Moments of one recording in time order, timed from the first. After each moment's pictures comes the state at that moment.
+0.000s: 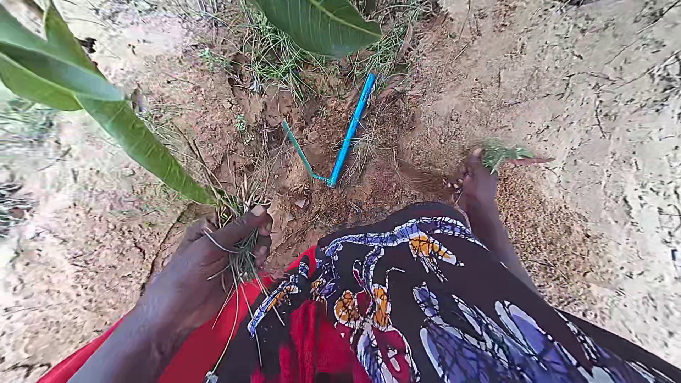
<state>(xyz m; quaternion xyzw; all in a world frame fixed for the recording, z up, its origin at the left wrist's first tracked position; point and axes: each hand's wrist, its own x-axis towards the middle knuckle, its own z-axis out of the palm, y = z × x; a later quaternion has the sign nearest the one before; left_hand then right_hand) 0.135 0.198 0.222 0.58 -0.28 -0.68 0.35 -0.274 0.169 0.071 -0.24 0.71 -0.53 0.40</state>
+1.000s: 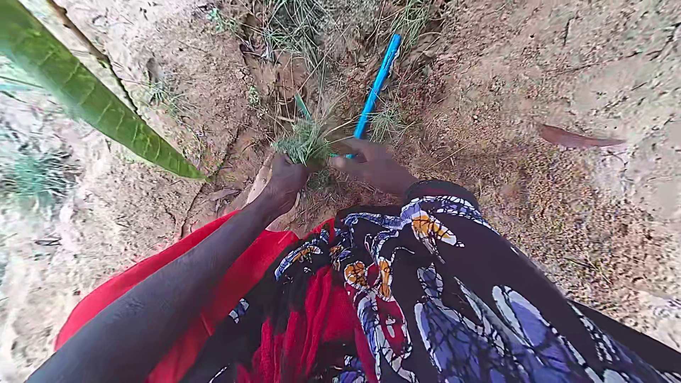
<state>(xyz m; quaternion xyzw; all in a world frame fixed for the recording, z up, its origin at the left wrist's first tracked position) 0.093 0.150 0.117 0.68 -0.38 -0.56 0.29 -0.112 0.136 0.102 -0.58 0.46 -0.25 0.63</state>
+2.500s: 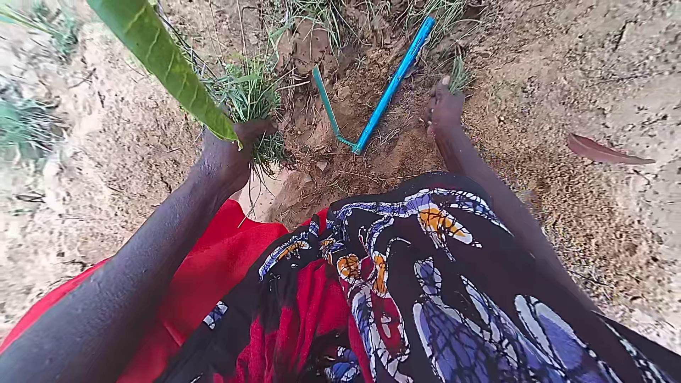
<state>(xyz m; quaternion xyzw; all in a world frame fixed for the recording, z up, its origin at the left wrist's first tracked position) 0.160 0.139 0.155 0.73 -0.36 -0.45 0.37 -0.177 0.047 -0.009 -0.29 0.67 -0.44 0.52</state>
